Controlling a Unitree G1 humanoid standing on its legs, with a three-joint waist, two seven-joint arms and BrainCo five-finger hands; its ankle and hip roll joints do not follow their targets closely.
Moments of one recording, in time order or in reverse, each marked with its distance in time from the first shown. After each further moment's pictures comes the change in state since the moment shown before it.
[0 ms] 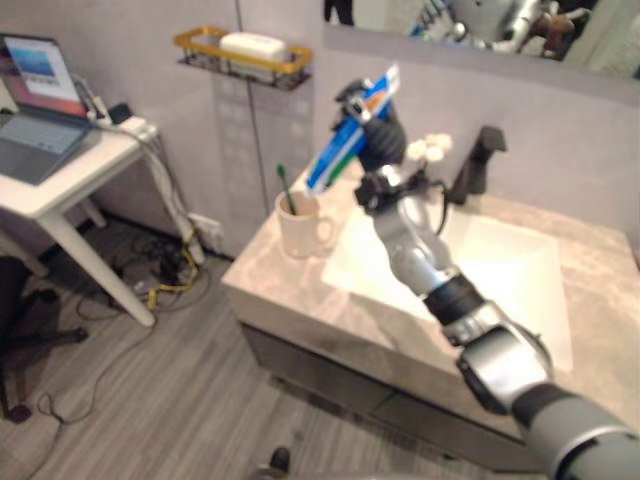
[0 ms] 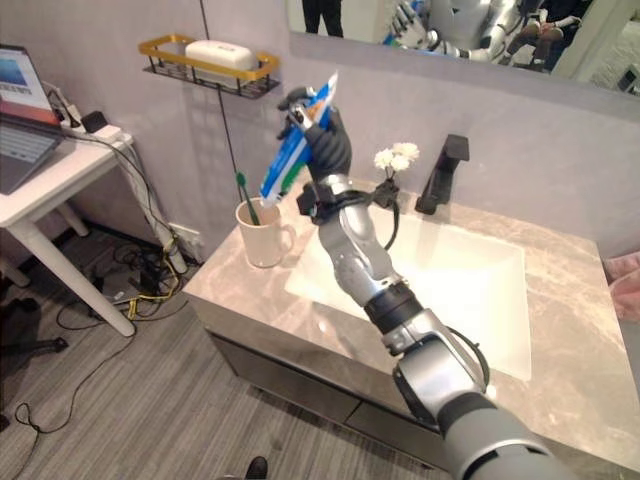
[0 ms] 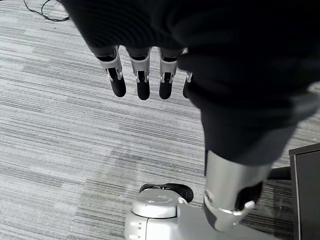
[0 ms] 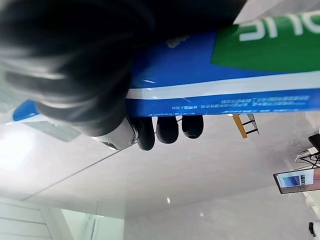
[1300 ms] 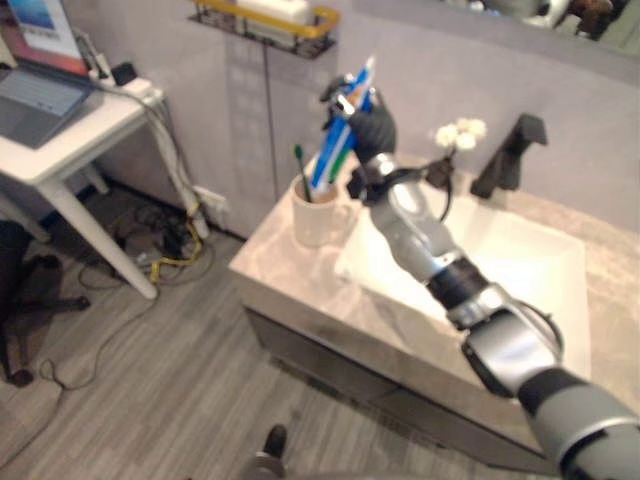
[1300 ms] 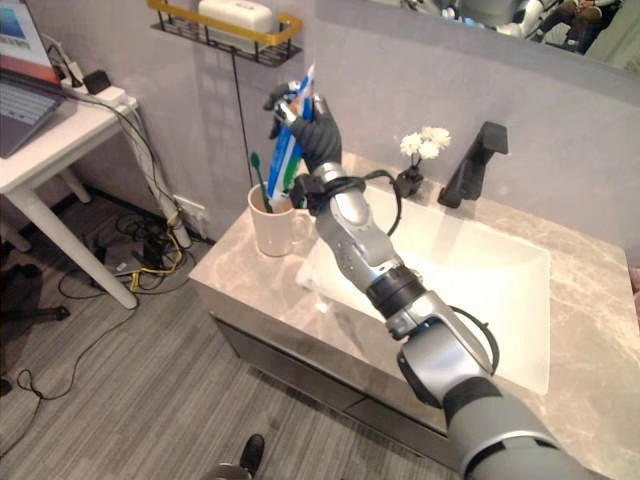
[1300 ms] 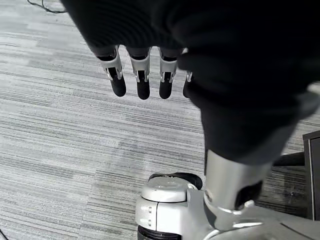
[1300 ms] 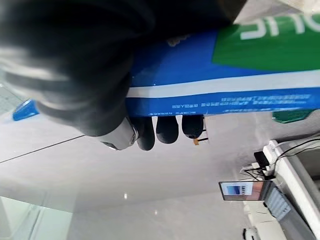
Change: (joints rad) left arm -0.033 0.012 -0.072 -0.007 -0.008 -0.006 0.003; right arm -0.073 -0.043 0.076 0.070 -0.049 0.064 -0.026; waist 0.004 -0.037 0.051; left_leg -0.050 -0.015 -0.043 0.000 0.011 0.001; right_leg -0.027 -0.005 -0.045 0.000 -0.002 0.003
